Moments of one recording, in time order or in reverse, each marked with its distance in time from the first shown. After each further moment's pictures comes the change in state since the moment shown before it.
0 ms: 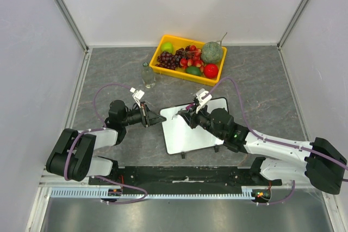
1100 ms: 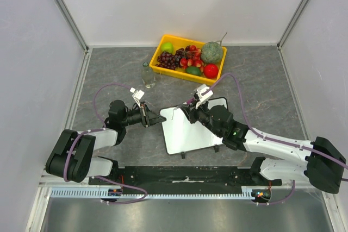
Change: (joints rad) left arm 0.000 -0.012 0.000 -0.015 -0.001 0.001; right arm 0.000 0.018 0.066 -0.020 0.103 -0.030
